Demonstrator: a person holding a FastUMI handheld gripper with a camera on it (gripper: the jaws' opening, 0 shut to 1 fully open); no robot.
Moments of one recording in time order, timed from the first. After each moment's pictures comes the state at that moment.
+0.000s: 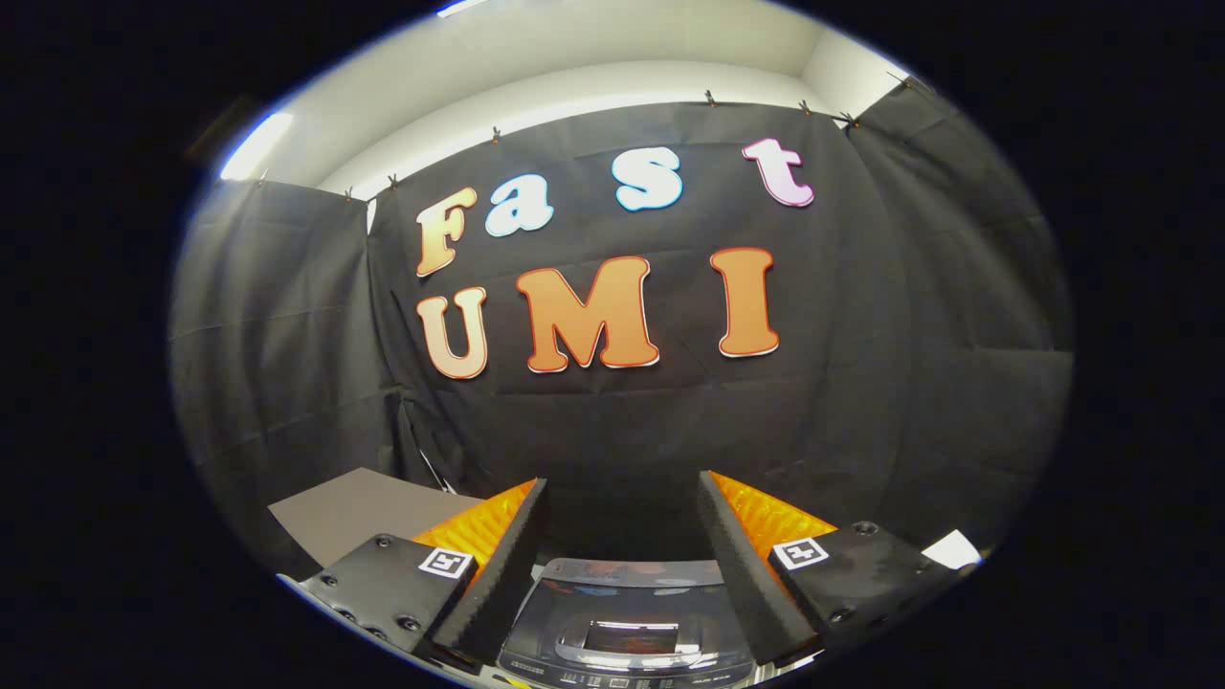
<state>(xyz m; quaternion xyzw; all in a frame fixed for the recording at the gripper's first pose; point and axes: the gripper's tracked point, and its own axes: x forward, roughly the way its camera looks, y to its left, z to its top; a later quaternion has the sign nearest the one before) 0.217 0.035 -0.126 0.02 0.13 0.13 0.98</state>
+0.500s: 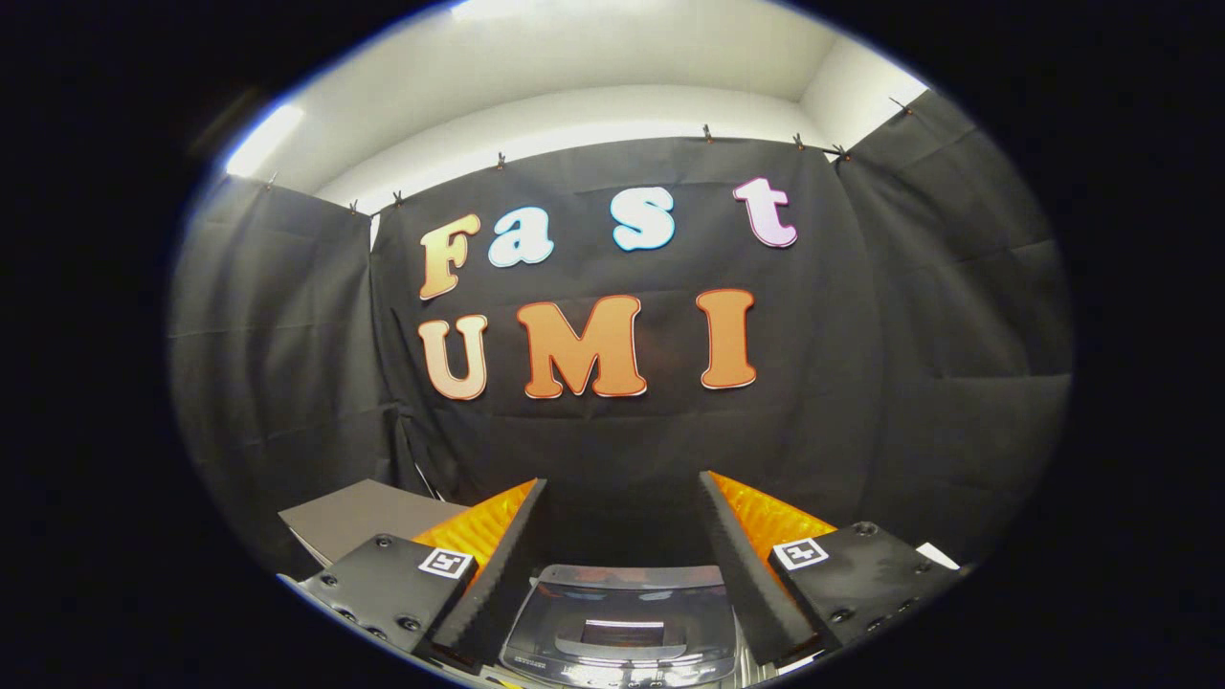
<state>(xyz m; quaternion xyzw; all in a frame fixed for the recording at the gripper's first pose) 0.156 0.033 -0.070 0.02 0.10 0.10 0.99</state>
